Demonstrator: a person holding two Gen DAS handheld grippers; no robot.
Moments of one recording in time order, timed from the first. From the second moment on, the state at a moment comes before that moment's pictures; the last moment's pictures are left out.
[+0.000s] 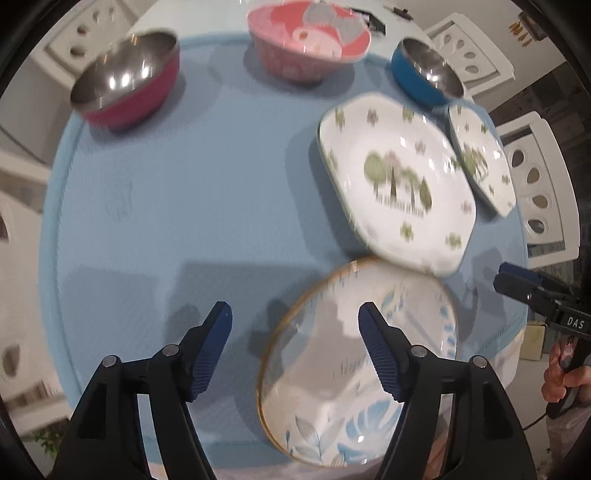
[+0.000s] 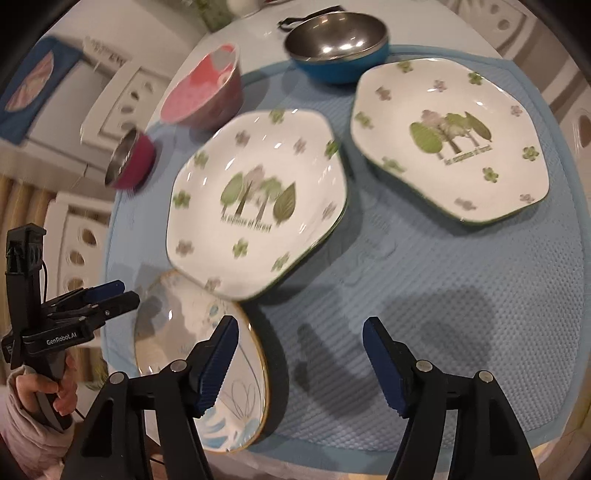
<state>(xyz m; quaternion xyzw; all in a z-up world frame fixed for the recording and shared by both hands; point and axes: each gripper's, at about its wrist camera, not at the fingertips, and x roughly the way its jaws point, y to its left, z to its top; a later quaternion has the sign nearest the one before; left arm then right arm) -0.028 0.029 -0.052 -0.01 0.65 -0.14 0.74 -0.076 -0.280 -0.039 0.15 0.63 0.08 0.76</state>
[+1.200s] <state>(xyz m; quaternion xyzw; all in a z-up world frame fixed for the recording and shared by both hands) 0.060 -0.037 -0.086 0.00 0.67 -0.13 0.73 0.001 -0.283 -0.072 0.17 0.63 0.04 0.76</state>
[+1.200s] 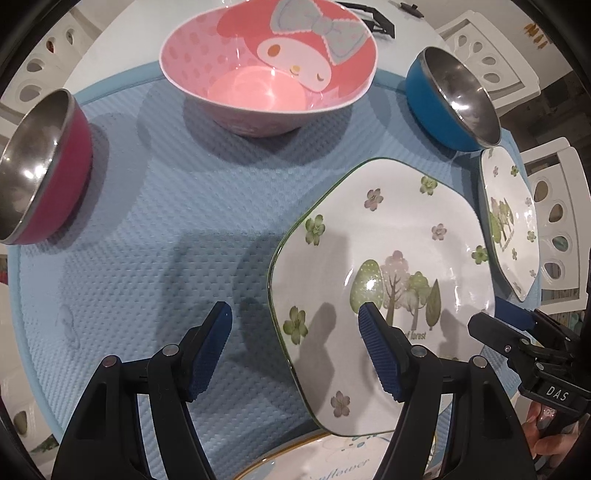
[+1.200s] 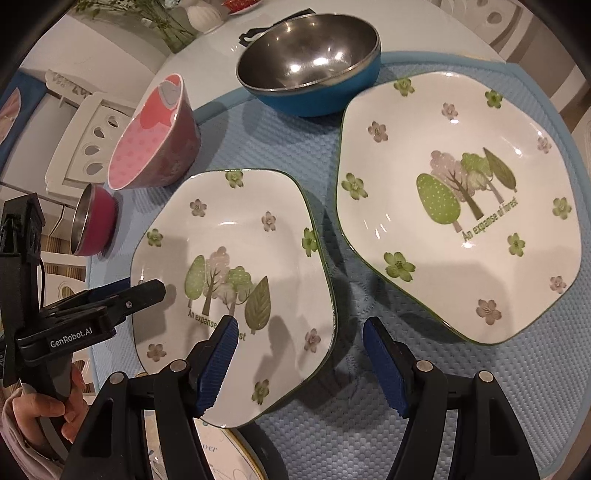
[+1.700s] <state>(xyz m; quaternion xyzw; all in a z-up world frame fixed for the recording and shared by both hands) 0.063 -0.040 -0.104 0.01 0.67 -0.14 0.73 0.011 -0.275 -0.095 0.17 0.64 0.04 0.75</state>
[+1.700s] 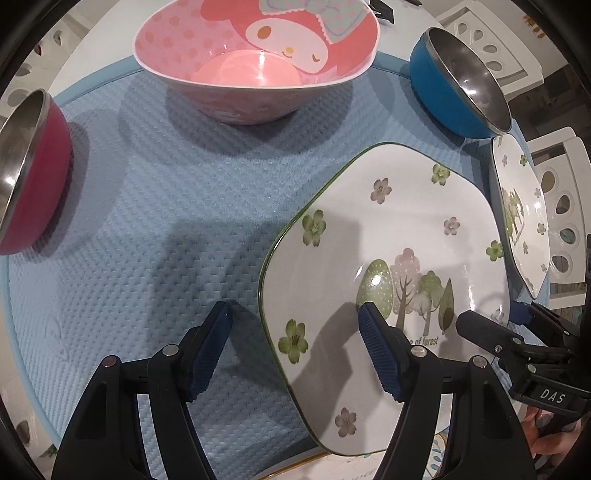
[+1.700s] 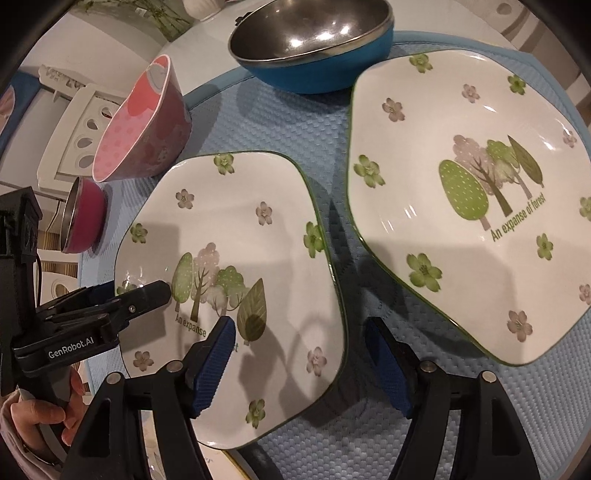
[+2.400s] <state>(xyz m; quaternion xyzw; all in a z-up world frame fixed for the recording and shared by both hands) 0.067 -0.061 -0.107 0.03 0.66 -0.15 0.74 0.021 -0.260 -0.094 0.12 0.62 0.03 0.77</state>
